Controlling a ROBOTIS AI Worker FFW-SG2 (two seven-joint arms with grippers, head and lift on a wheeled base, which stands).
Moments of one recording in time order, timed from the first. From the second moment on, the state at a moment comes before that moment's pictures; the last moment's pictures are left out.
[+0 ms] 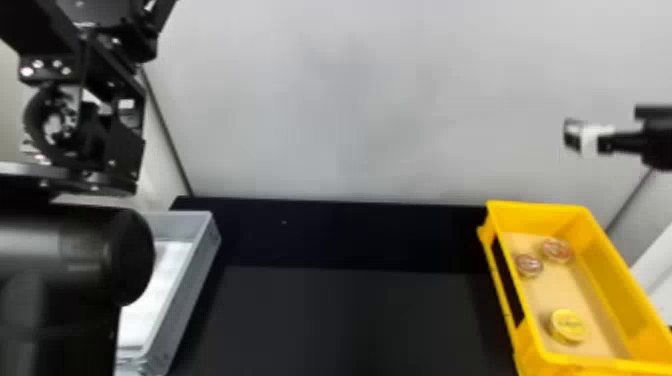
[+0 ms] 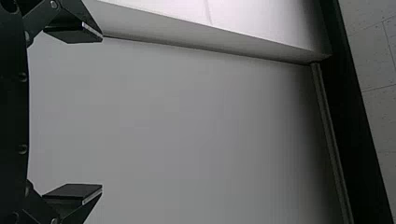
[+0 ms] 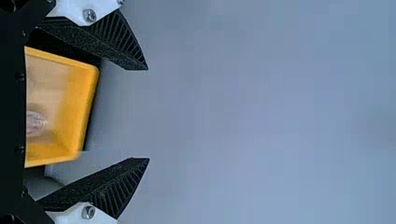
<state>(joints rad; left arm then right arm) -0.22 0.11 0.01 -2.20 -0.05 0.18 0.13 -0.35 -0.19 -0.16 -2.11 0.45 1.15 0.52</state>
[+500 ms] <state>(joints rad) -0.21 0.11 0.03 -2.19 -0.04 0.17 0.14 -0.26 -0.21 -0.10 -2.24 0.02 0.54 -0.08</state>
